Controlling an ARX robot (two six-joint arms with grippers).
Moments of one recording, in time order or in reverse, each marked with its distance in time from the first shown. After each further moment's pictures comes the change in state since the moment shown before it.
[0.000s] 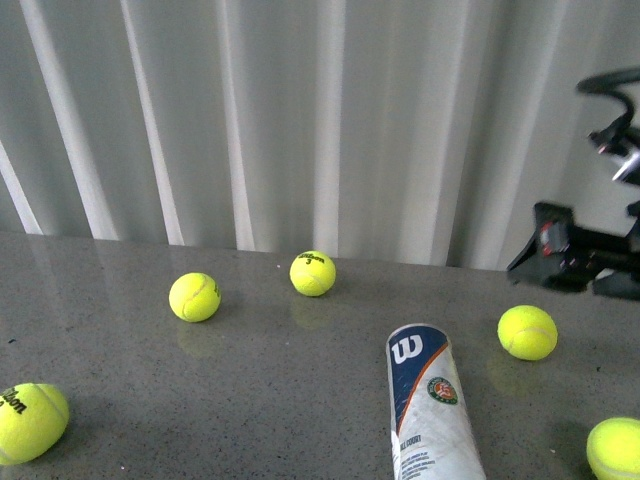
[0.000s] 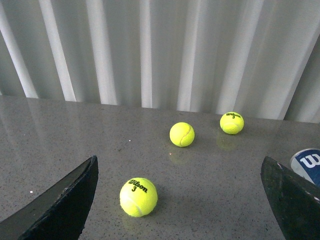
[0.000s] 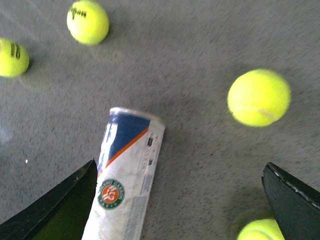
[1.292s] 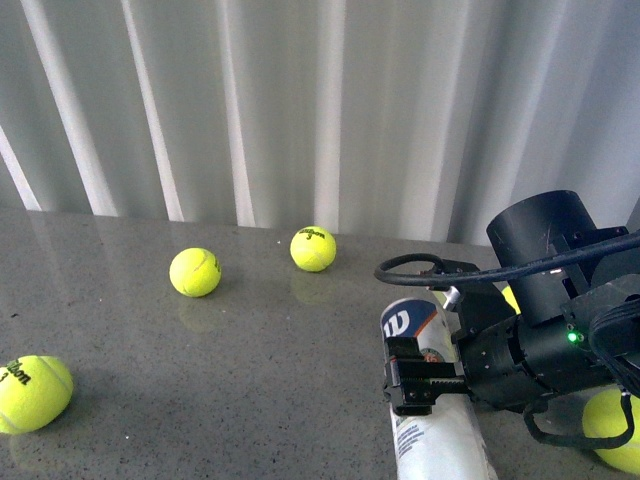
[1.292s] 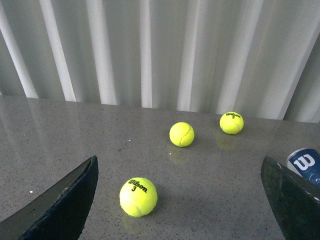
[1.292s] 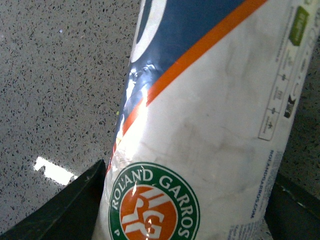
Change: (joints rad) left arm 0.000 0.000 0.000 0.000 0.000 0.000; right arm 0.219 0.403 0.060 0.111 0.019 0.066
